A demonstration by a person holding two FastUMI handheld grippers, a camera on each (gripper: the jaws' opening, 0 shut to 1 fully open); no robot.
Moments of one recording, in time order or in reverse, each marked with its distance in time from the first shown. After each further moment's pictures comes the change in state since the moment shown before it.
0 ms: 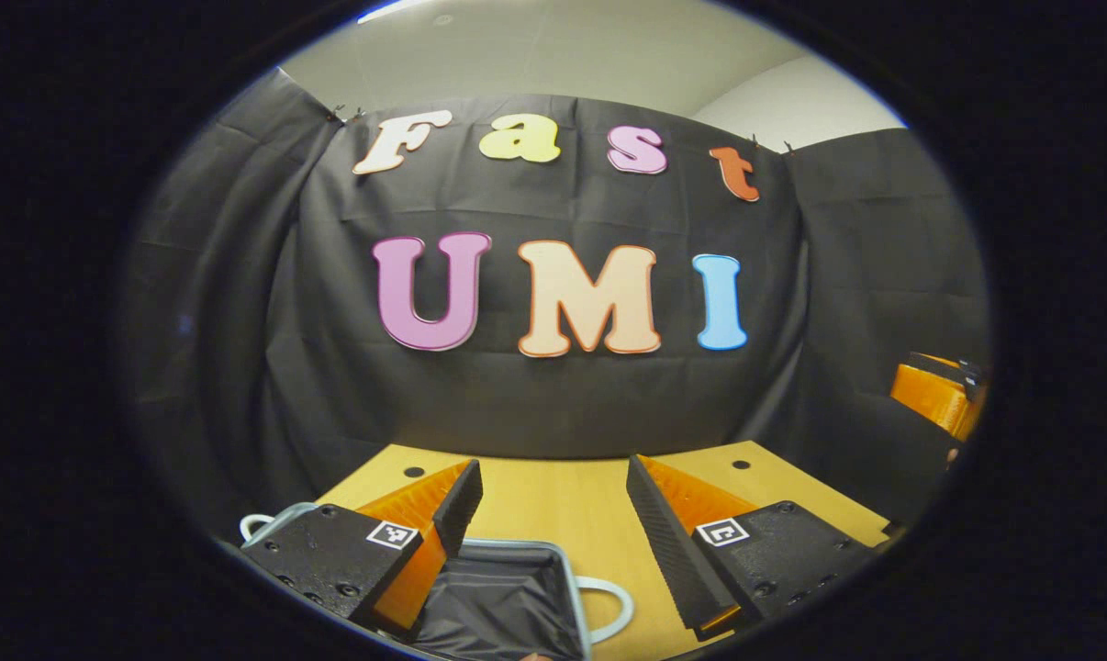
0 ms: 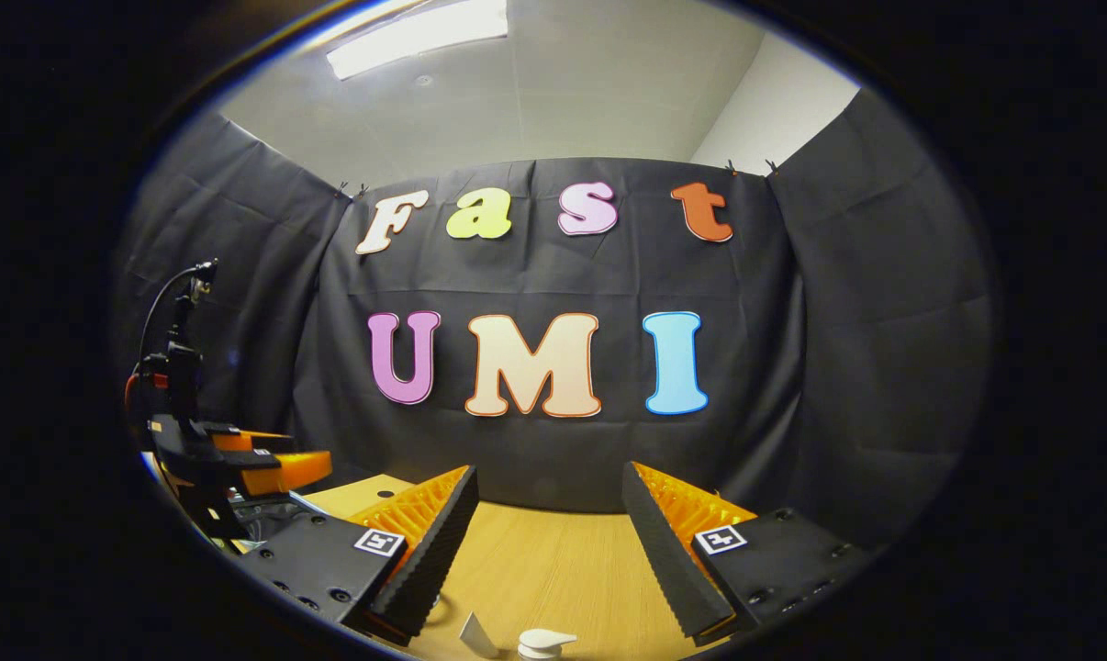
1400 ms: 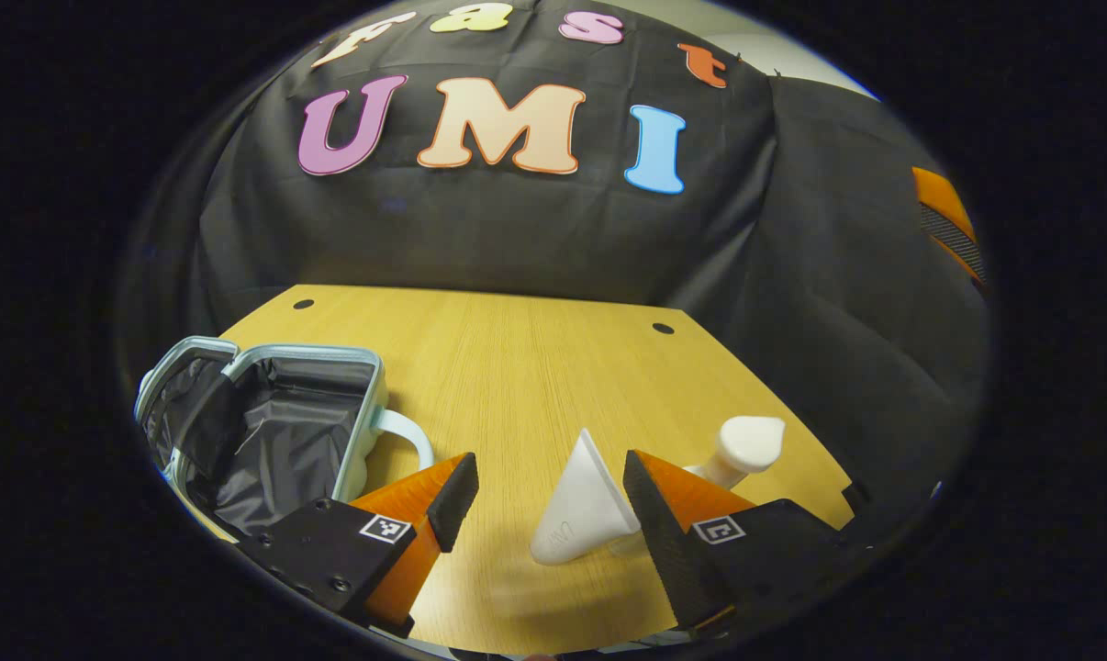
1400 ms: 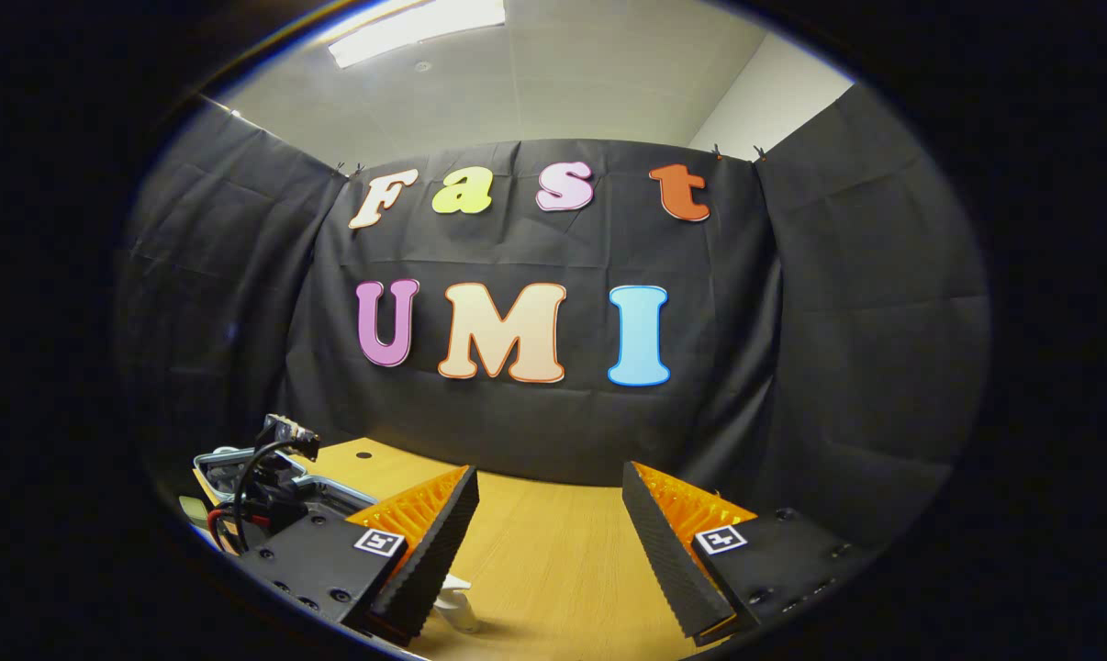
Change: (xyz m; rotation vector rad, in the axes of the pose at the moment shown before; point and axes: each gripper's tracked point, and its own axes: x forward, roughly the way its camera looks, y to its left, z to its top) left arm -0.008 -0.158 -0.219 -0.100 0.436 -0.125; right arm -0.041 -0.093 -0.040 -0.050 0.086 -0.003
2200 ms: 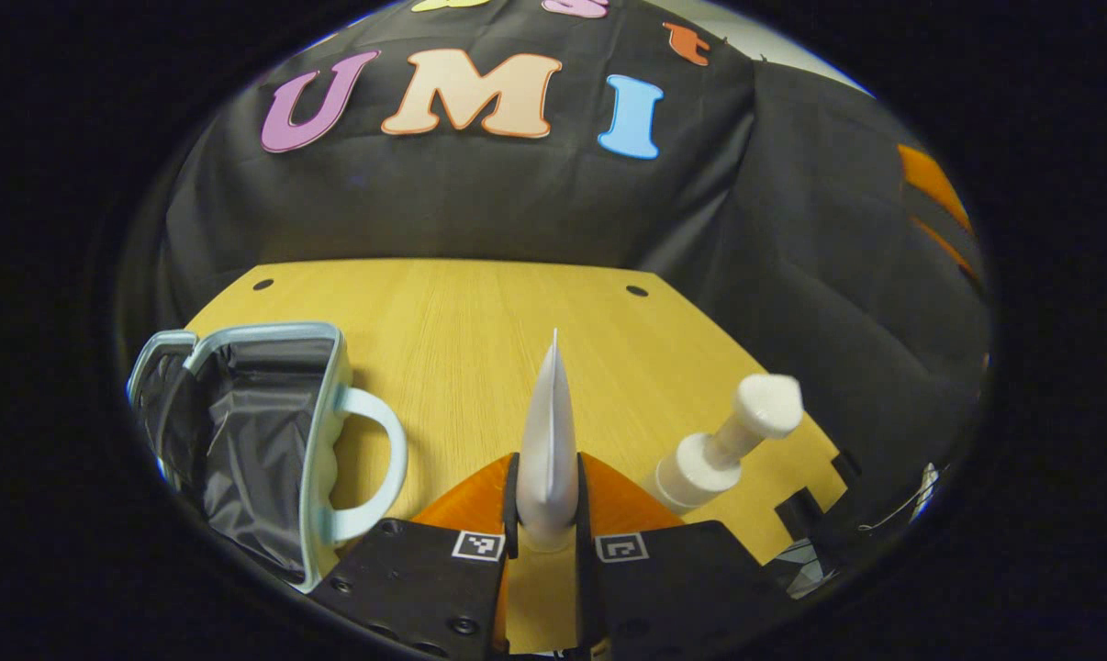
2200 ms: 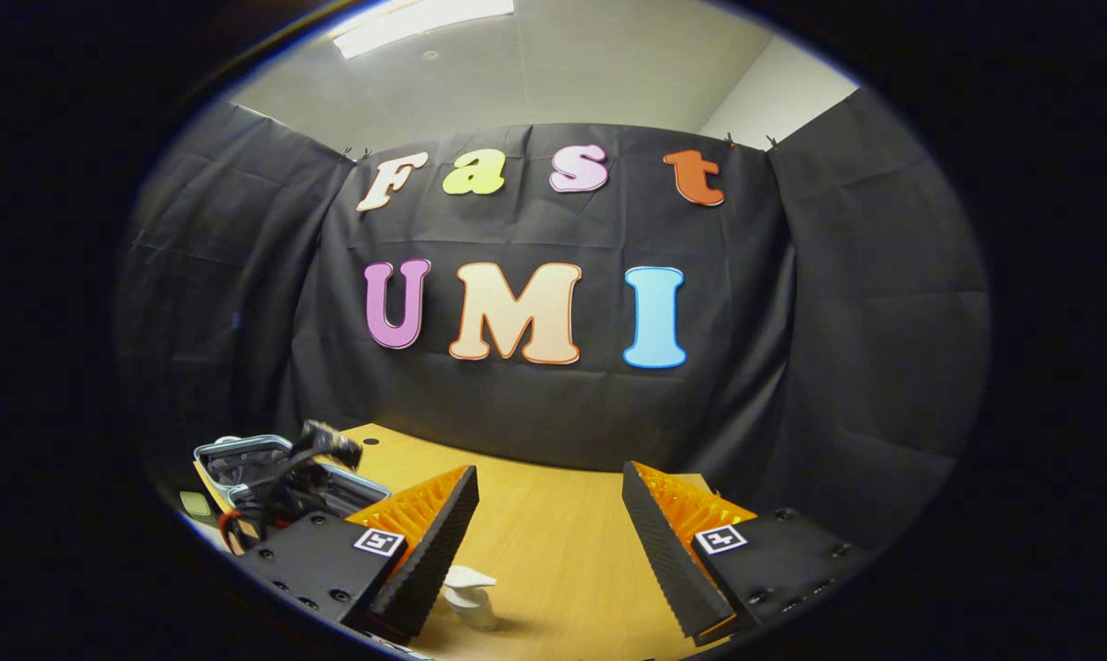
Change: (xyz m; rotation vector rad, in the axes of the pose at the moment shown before) left arm 0.007 -0.002 -0.002 0.037 0.080 -0.126; right arm 0.017 0.044 -0.036 -0.002 0.050 0.032
